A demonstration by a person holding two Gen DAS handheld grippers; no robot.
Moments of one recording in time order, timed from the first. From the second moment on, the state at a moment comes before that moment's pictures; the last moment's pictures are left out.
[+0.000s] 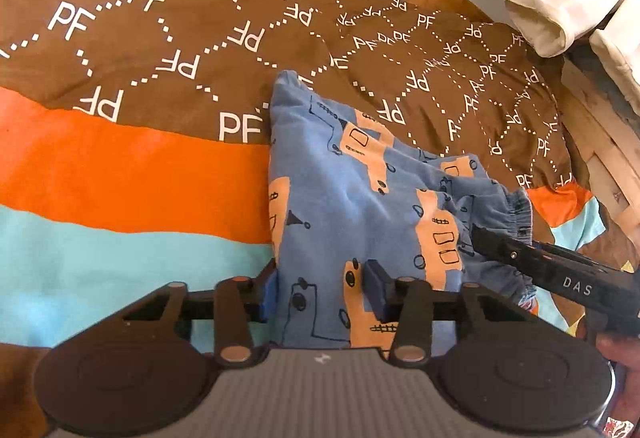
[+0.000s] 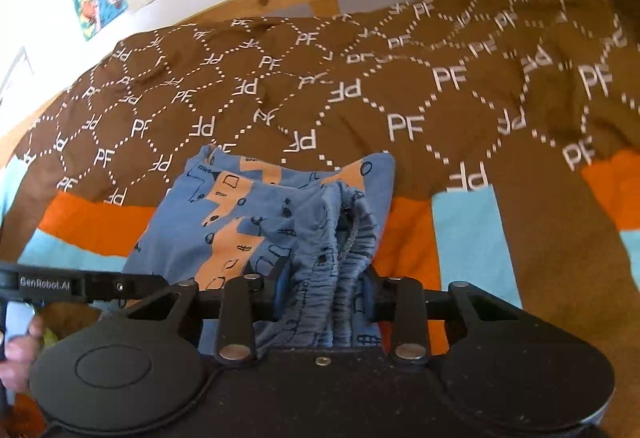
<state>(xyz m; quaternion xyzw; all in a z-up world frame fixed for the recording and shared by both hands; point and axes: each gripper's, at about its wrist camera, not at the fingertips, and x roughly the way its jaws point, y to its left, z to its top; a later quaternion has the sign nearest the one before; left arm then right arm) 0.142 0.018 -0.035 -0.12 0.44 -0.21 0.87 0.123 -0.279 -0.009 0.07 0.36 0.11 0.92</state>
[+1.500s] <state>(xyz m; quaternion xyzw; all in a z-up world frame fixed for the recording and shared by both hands) 0.210 0.034 0.047 -0.07 0.29 -0.22 0.93 0.196 -0.251 0.061 -0.01 0.20 0.19 0.96</state>
